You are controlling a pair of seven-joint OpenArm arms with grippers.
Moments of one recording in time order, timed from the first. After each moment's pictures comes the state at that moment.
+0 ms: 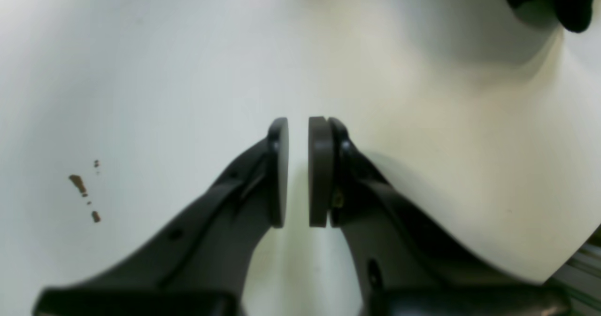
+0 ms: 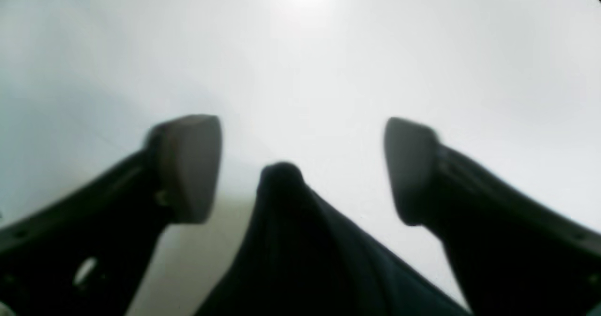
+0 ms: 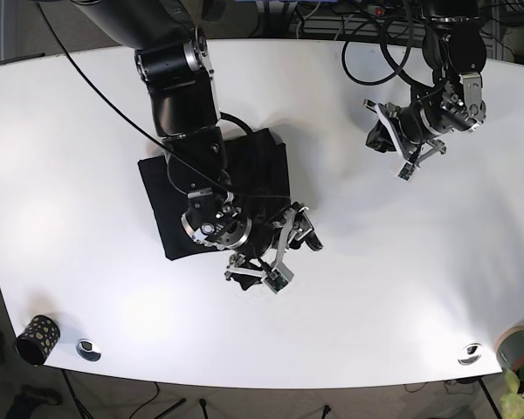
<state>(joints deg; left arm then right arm) 9.5 -10.2 -8.9 95.9 -23.0 -34.5 53.6 23.7 -4.9 -8.6 67.0 -2.2 33.4 -26.2</state>
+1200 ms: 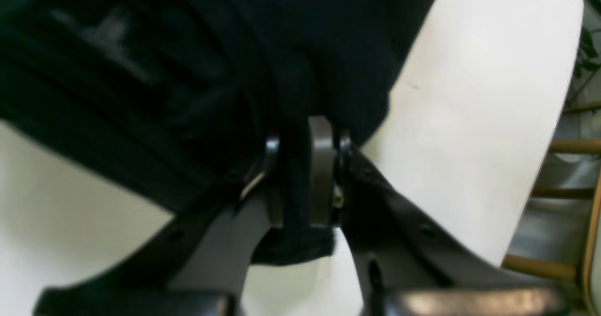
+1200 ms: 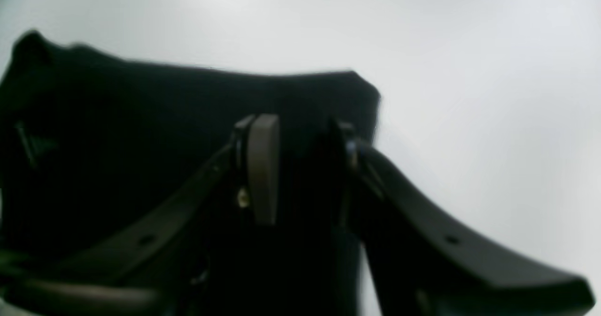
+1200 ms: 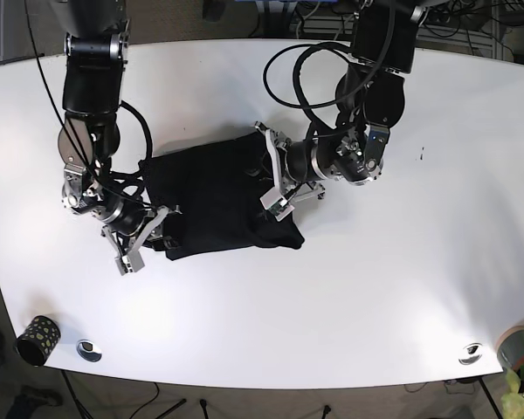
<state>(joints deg) -7.0 3.1 13.5 84.5 -22.6 -34.1 53.6 17.4 15.0 6.0 67.3 24.8 33.1 -36.6</state>
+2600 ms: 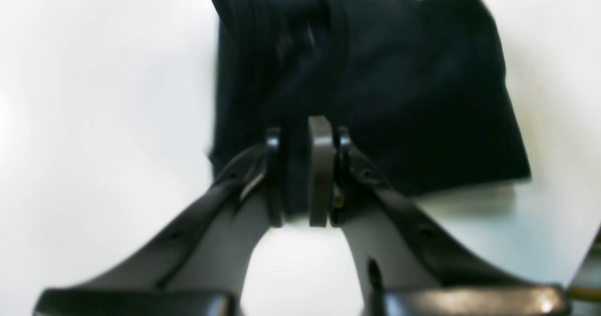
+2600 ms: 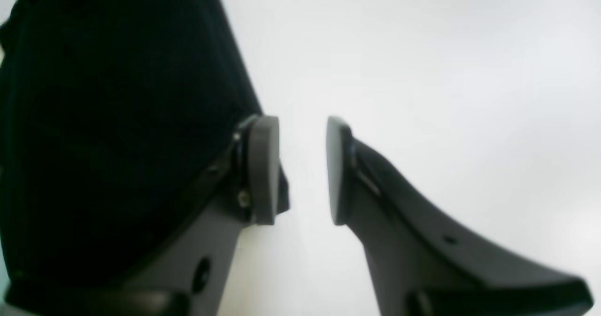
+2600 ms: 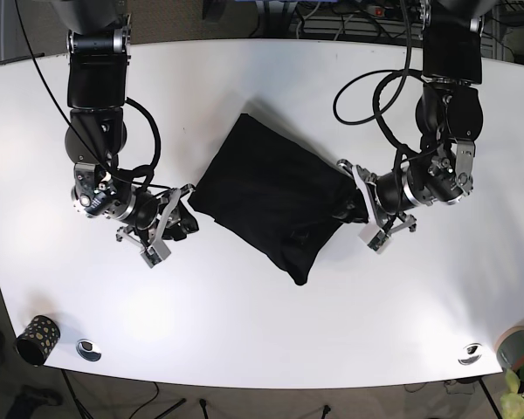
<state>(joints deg) -7.5 -13.2 3.6 91.4 -31.4 -34.3 52.4 15.6 15.3 2.0 72.5 19.3 39.7 -40.8</state>
